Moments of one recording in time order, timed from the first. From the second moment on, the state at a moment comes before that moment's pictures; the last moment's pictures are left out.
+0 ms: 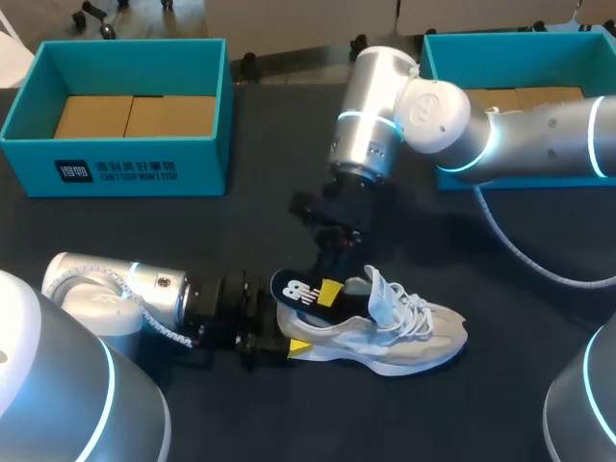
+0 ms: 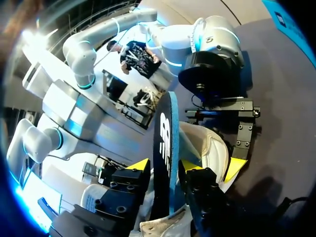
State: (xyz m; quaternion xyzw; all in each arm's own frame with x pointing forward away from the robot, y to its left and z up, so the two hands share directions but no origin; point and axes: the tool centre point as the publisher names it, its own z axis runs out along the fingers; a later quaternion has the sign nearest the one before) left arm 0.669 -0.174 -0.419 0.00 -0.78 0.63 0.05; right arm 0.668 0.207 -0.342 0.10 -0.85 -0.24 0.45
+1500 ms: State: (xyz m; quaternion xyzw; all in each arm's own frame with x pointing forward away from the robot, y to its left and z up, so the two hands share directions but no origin) left arm 0.670 -0.173 -0.419 0.00 -0.78 0.63 0.05; right arm 0.686 0.223 -0.290 0.13 -0.87 -0.28 0.38
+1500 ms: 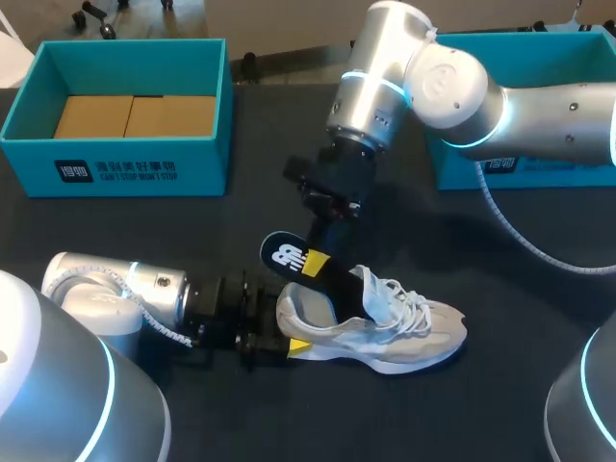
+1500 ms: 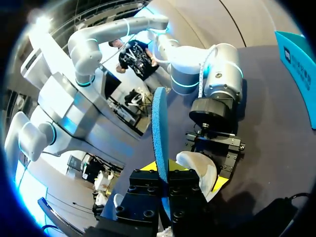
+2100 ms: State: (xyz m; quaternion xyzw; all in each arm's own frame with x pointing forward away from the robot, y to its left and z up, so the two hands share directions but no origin) left arm 0.670 -0.174 -0.419 0.00 -0.78 0.63 0.05; right arm 0.724 0.276 -0.218 0.15 -0.86 -0.37 0.31
